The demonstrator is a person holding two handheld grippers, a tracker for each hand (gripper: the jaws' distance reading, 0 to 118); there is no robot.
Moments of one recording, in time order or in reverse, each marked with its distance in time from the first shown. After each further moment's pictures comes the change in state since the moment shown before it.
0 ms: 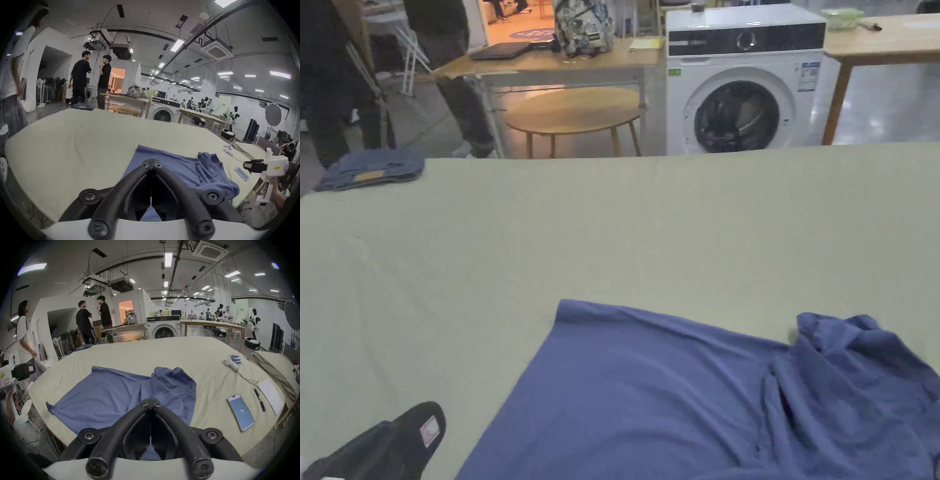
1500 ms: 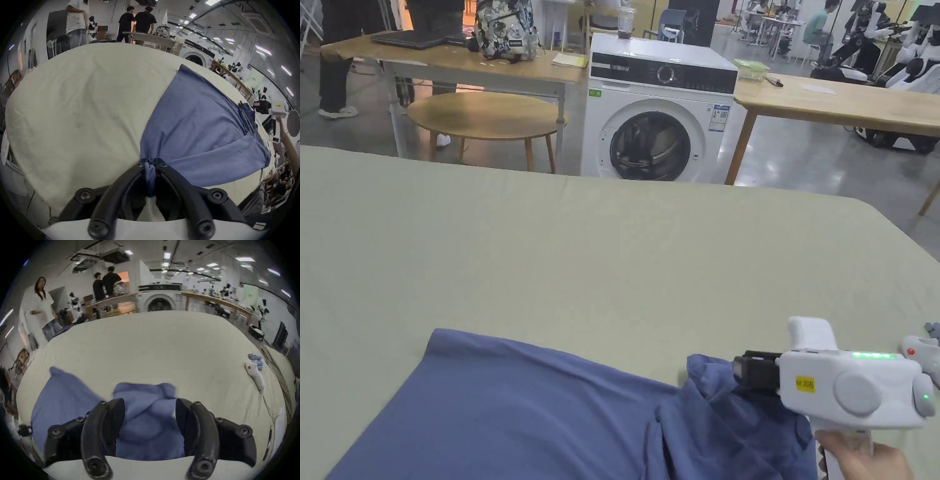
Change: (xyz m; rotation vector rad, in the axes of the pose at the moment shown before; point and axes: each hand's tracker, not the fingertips) left arm -0.064 -0.106 -0.064 -0.514 0.197 0.124; right arm 0.101 0.098 -0.264 -0.303 -0.087 -0.023
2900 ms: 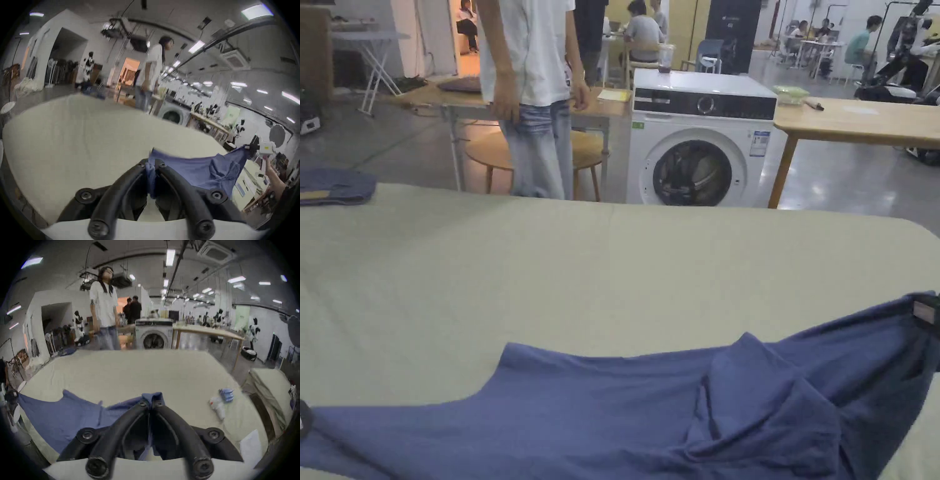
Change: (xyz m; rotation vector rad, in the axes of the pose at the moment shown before) left arm 0.001 0.124 0.112 0.547 -0.226 0.010; right arm 0.032 0.046 0.196 0.333 -0.010 0.079
